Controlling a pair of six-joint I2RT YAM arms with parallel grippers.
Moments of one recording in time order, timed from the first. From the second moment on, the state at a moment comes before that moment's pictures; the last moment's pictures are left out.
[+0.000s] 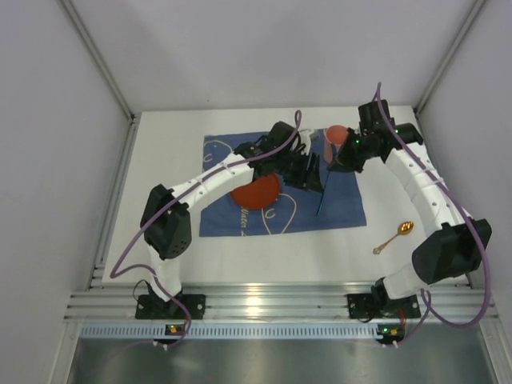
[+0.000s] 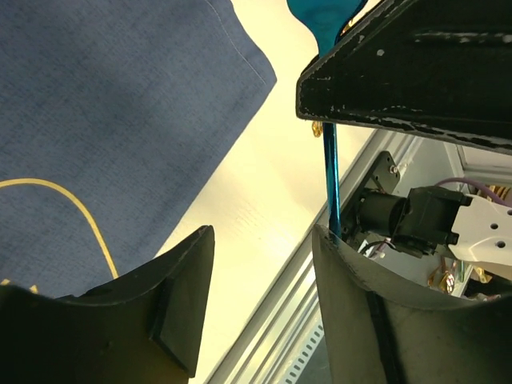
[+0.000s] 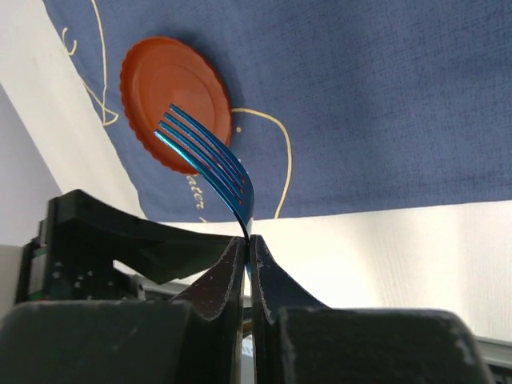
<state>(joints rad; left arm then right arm) -0.78 1.91 1.71 -0.52 0.48 -0.49 0.26 1.51 1.53 -1.00 -0.21 0.73</state>
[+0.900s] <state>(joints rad) -0.80 1.73 1.54 -0.39 0.45 -0.58 0.26 1.37 1.41 -1.00 -0.23 0.73</state>
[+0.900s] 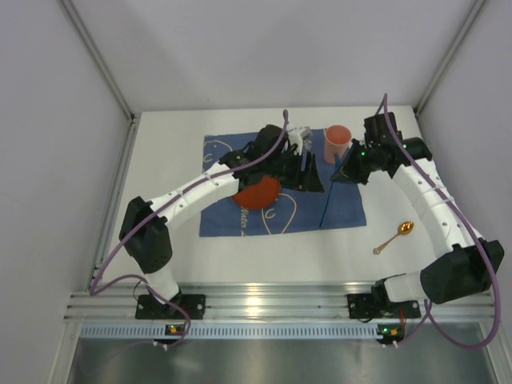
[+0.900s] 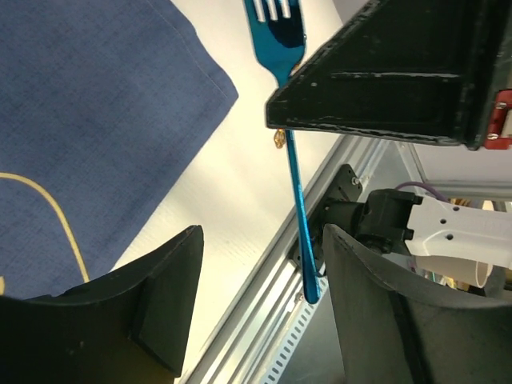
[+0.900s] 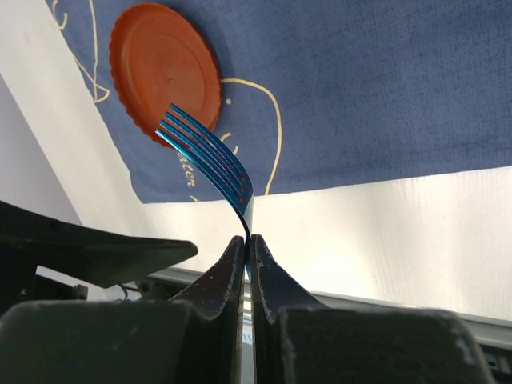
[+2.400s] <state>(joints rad) -0.42 1.65 1.33 -0.76 -0.07 -0.30 0.26 1.39 1.42 -0.98 -0.28 0.66</state>
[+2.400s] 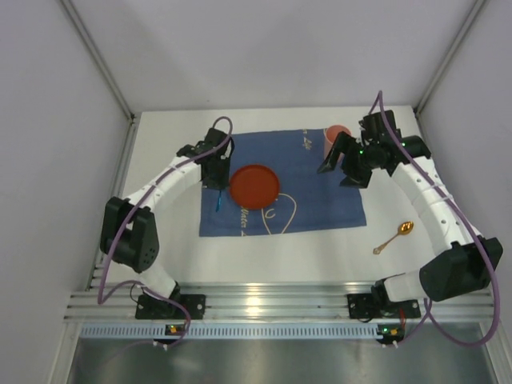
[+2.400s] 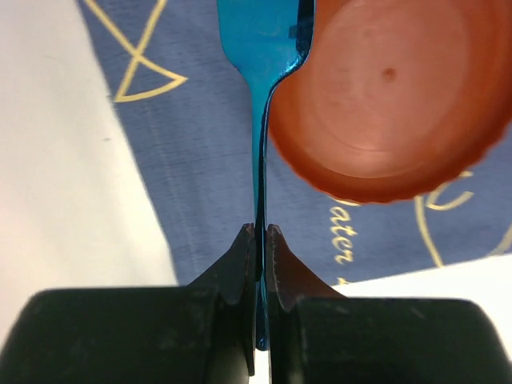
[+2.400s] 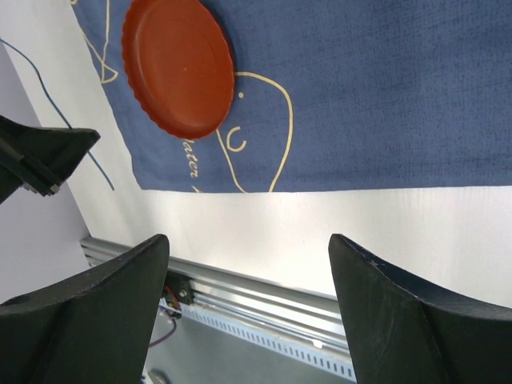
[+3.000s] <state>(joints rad) -0.38 1.88 1.32 -0.68 -0.23 -0.32 0.01 1.25 1.33 -1.08 -0.16 0.55</state>
